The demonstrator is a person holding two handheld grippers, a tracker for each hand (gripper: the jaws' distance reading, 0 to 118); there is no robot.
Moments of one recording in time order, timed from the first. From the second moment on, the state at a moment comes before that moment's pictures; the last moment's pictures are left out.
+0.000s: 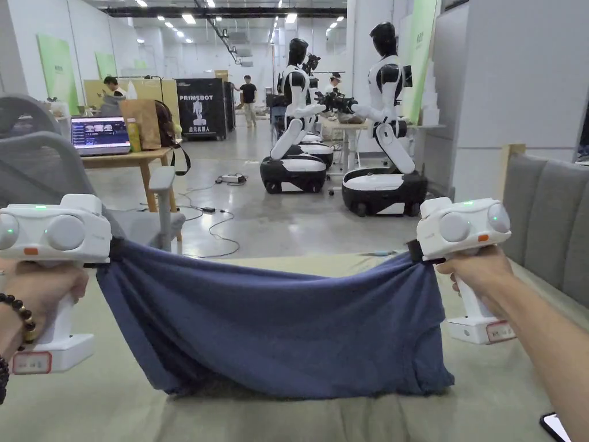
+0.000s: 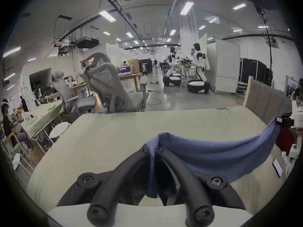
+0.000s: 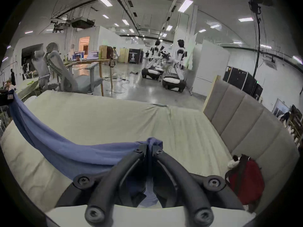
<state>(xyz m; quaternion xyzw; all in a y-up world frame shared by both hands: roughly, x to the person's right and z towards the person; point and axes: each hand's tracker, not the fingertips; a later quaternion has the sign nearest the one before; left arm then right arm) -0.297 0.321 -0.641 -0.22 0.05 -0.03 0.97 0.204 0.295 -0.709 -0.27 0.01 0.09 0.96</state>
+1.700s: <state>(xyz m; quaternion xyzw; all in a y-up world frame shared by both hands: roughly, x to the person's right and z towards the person) -0.282 0.128 -0.250 -0.28 0.04 -0.02 0.96 0.260 0.102 -0.280 -0.34 0.00 0.04 0.94</state>
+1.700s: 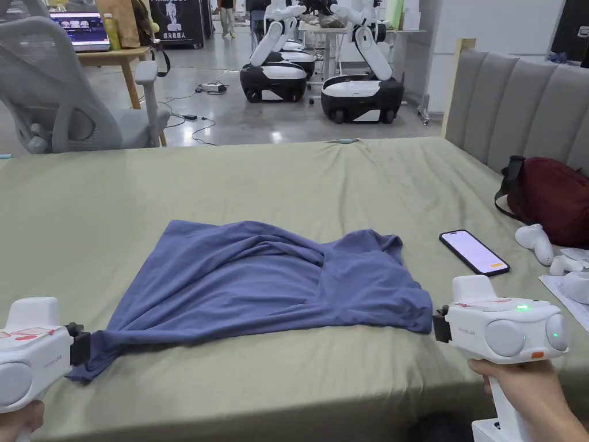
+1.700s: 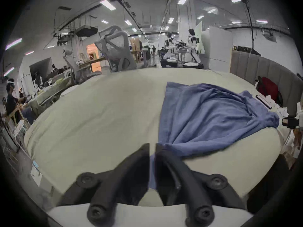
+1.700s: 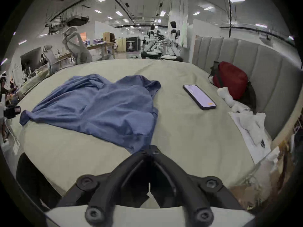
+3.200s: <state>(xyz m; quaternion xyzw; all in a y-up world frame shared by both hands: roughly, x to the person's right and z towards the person) -0.278 0.097 -0.277 -0.35 0.02 -0.01 0.94 0.263 0.103 -0.367 -0.41 0.05 0.00 0.91</state>
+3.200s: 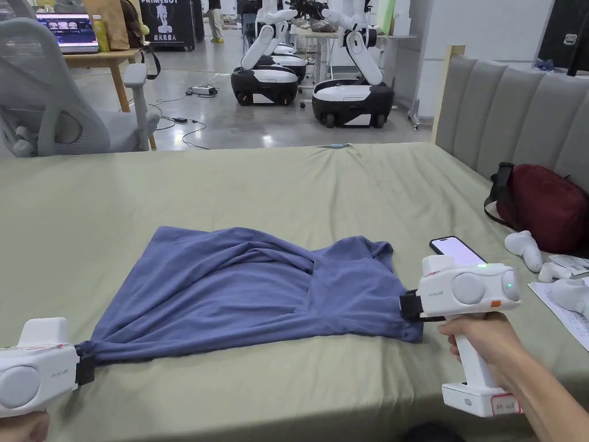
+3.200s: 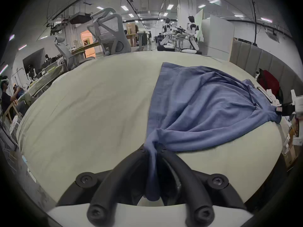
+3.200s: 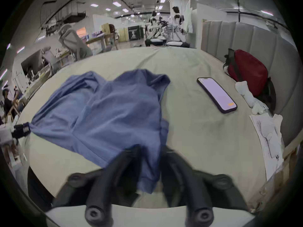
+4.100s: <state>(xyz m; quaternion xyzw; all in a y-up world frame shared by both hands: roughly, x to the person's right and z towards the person) -0.269 0.287 -0.354 -0.21 0.02 0.00 0.98 0.243 0.297 -0.412 -0.22 0.05 0.07 0.97</state>
